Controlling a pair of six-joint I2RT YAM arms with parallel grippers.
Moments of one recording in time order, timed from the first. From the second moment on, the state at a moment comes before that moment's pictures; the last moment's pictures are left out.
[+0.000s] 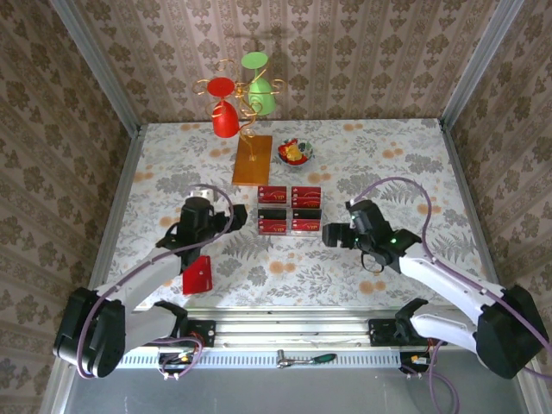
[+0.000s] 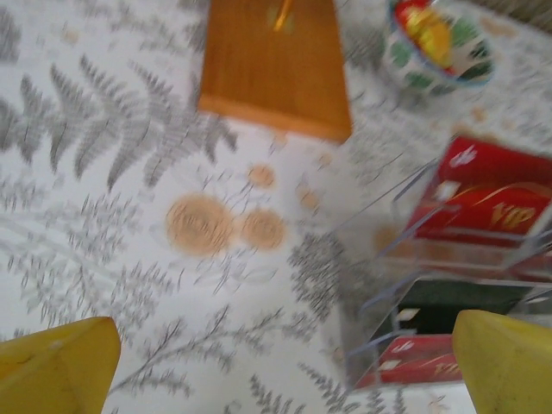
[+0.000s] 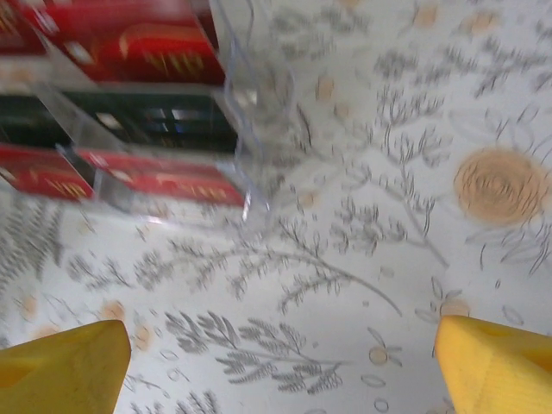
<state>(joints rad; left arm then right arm) -0.47 1.12 0.49 0.04 -0.03 -0.50 0.54 1.10 0.61 -0.39 0.08 0.50</state>
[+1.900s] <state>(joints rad) -0.62 1.74 0.92 -0.10 -0.20 -0.52 0.48 1.62 0.84 -0.41 0.36 0.50</state>
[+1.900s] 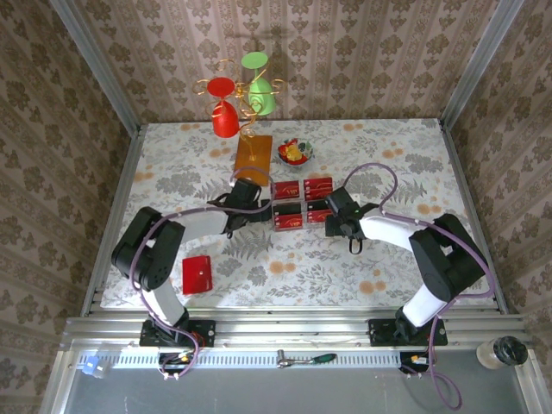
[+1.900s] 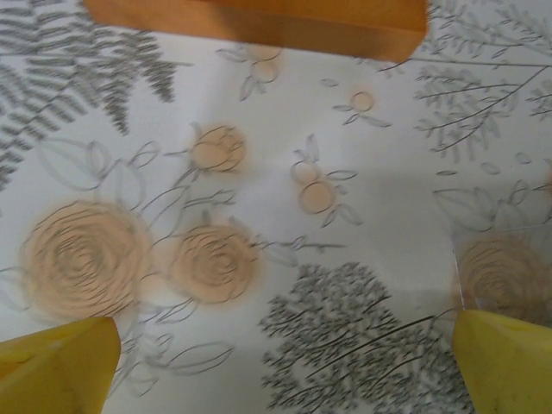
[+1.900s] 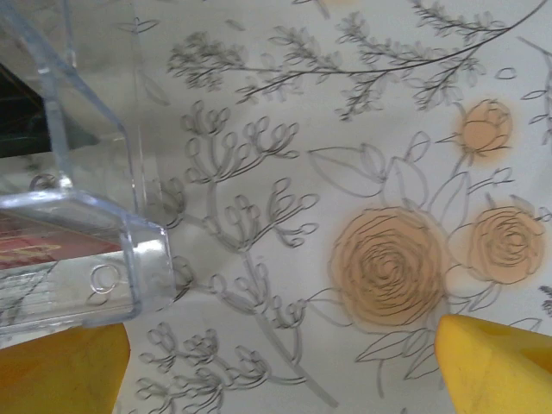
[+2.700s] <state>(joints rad) -0.62 1.72 1.02 -0.14 -0.17 -0.51 0.40 1.39 0.79 -0.46 0.26 0.50</state>
